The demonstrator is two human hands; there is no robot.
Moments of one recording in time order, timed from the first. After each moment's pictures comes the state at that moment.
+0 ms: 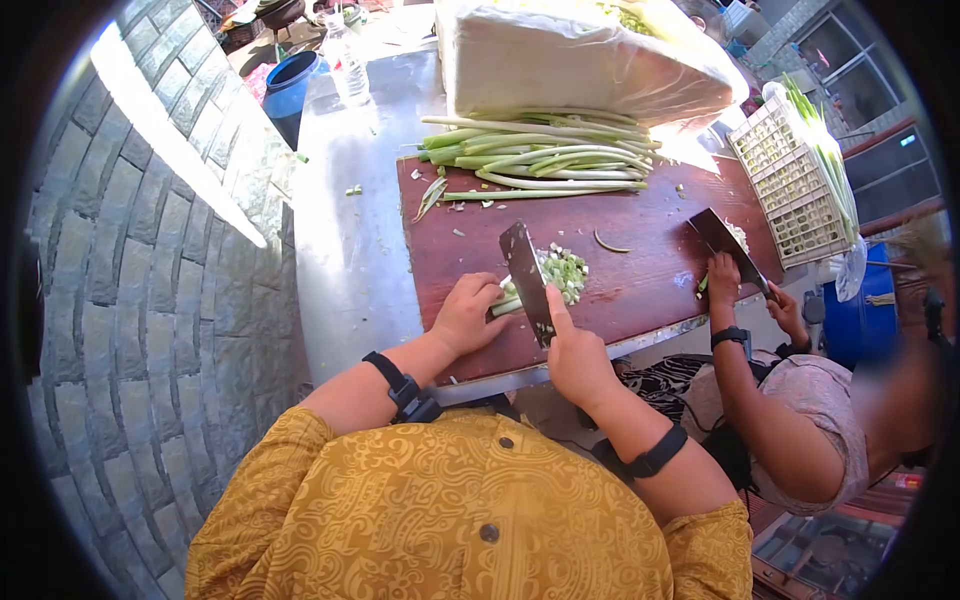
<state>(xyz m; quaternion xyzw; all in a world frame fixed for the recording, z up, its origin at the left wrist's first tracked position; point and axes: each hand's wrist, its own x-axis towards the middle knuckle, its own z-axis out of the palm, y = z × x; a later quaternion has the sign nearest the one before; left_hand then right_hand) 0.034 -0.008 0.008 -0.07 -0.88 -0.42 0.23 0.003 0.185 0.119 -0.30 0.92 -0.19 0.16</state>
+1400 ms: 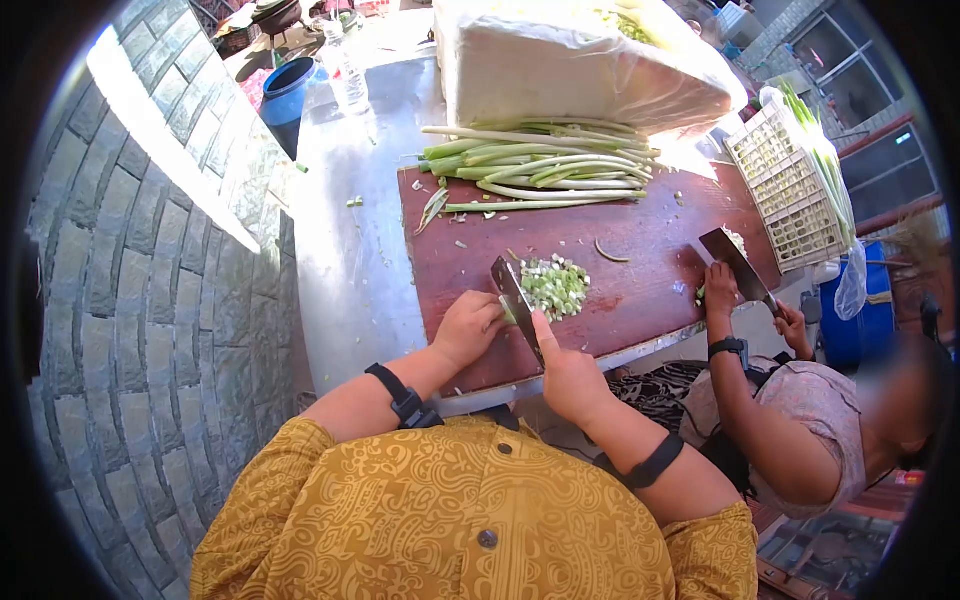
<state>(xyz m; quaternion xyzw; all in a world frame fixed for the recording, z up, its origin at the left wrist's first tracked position) 0.033 -0.009 -0.012 -0.09 -0.87 -0.41 0.24 0.013 0.177 0.120 -0.32 0.92 -0.12 0.20</state>
